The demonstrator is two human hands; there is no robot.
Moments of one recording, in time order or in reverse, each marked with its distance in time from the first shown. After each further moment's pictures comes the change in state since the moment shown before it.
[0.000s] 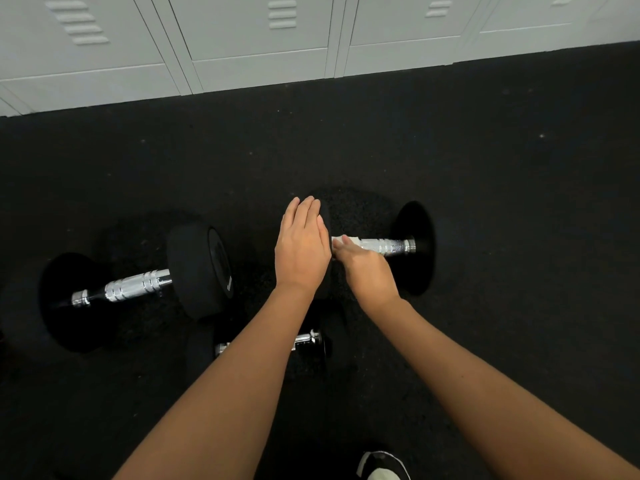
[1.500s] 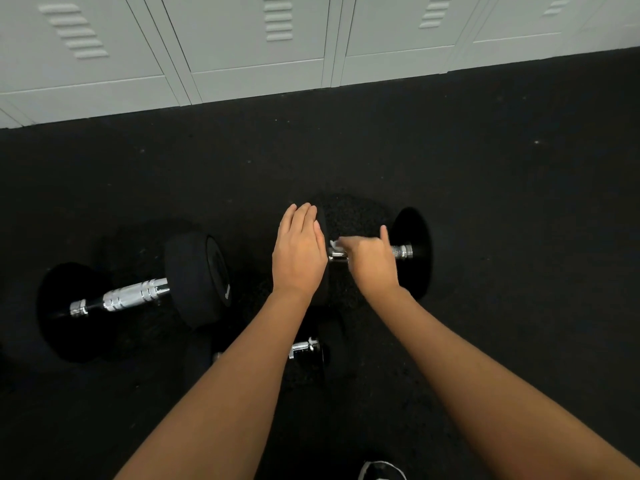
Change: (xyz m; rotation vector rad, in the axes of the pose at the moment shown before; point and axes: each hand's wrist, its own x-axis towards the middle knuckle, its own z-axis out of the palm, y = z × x) left_hand 0.004 0.001 -0.002 -0.010 -0.054 -0.017; right_hand 0.024 0.009 -0.008 -0.109 0.098 0.155
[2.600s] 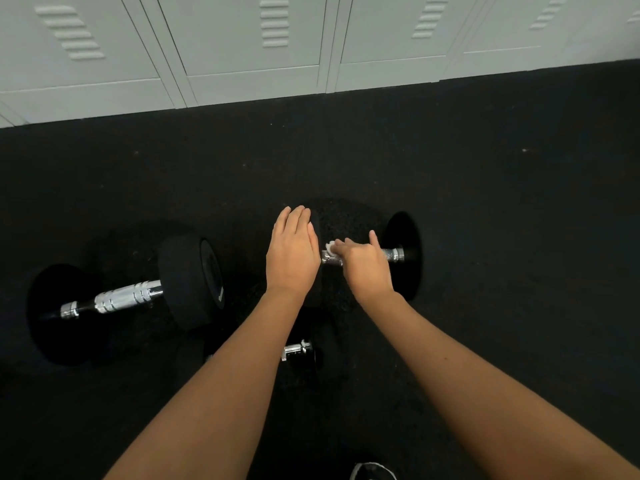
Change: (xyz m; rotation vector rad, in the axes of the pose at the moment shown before) left_hand 0.003 0.000 -0.001 0.066 -0.053 0.008; right_hand -0.005 0.002 -0.007 -0.036 -0.092 -0.045
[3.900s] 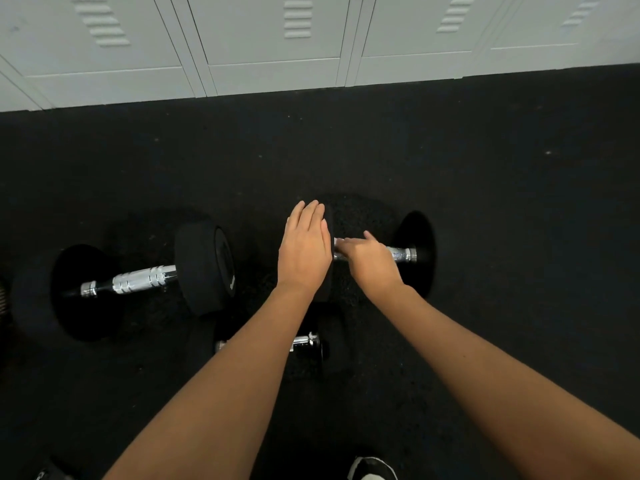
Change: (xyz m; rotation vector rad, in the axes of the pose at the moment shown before) left_hand -0.003 -0.004 0.006 0.065 -0.032 -0.004; right_hand 0.006 0.003 0.006 -0.010 -0.019 -0.117
